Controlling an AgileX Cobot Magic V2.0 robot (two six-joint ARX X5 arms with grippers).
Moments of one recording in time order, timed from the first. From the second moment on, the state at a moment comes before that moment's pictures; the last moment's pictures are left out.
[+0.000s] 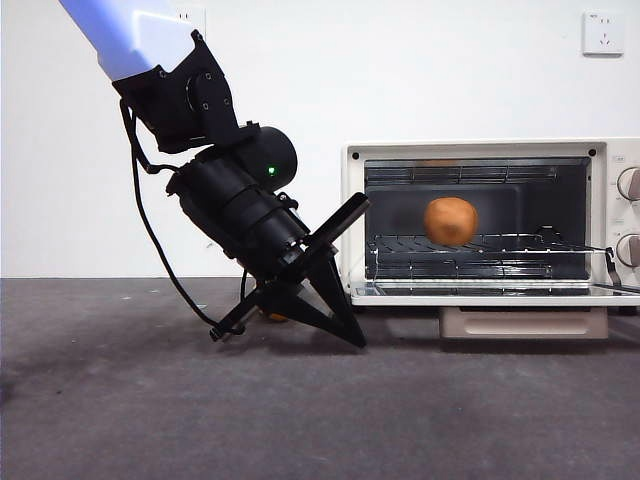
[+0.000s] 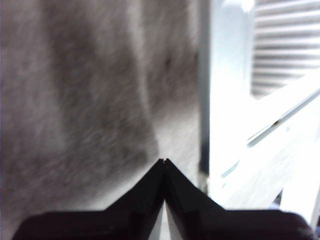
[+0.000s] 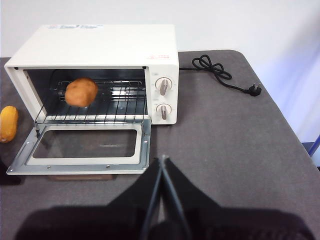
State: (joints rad) left arm -0.54 2.10 1.41 -0.42 0.63 -0.62; right arm 0.62 0.41 1.27 -1.29 0.62 0.22
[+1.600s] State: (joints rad) left arm -0.51 2.11 1.41 -0.33 0.80 -0.68; right arm 0.62 0.41 1.27 -1.29 0.60 0.26
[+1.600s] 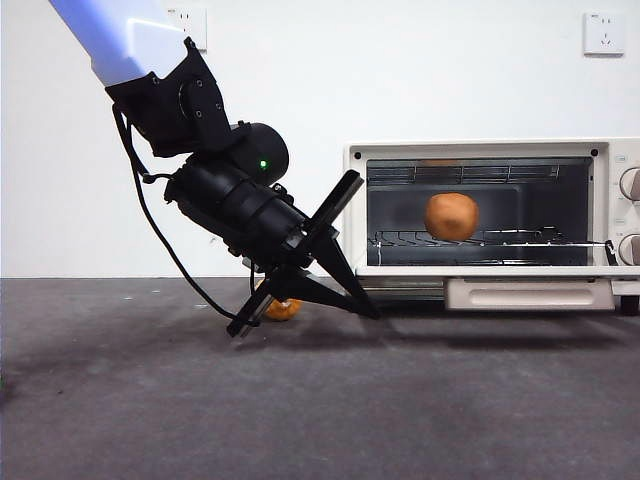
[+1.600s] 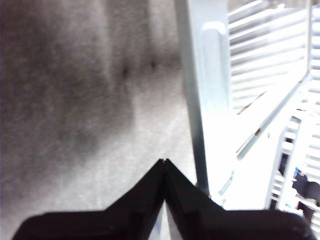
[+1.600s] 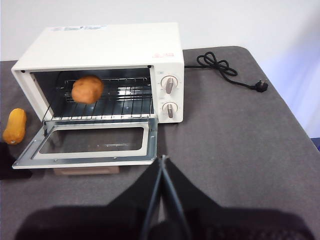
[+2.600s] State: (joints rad) left arm -0.44 2.02 1.41 -0.18 0.88 -0.75; right arm 0.62 0.41 1.27 -1.29 0.60 0.28
